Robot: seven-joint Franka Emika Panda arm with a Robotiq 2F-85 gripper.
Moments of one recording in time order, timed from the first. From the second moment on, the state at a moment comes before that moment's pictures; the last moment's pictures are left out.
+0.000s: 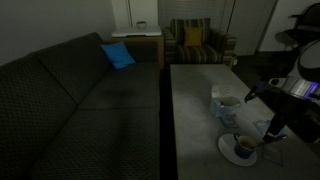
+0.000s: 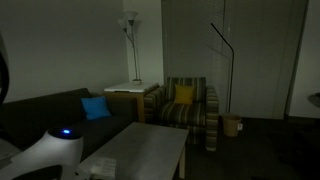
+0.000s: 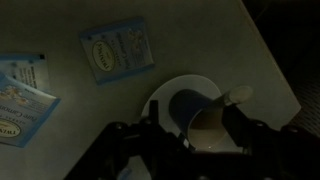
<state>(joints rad) -0.37 1.18 0.31 -1.82 -0.05 2.77 -0.74</state>
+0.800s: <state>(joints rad) -0.36 1.18 0.31 -1.82 -0.05 2.75 -0.74</state>
